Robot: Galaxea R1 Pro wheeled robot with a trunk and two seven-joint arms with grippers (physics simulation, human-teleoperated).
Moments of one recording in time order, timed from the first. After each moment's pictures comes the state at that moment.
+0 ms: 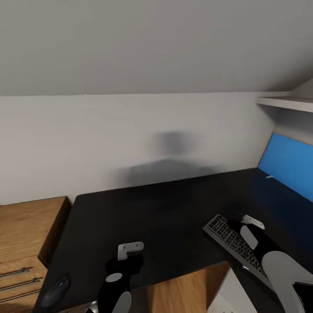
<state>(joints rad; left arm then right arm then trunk) -0.12 -0.10 -0.49 -1.60 0.46 0.65 0.81 -0.81 -0.21 -0.10 -0.39 -0.46 0.26 -0.19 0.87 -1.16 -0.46</state>
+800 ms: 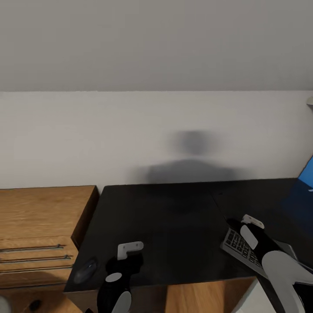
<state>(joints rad) -0.12 -0.10 -0.49 -1.60 0.46 0.65 0.81 -0.81 -0.21 -0.10 -0.40 -0.47 0.26 -0.19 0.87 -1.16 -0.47</state>
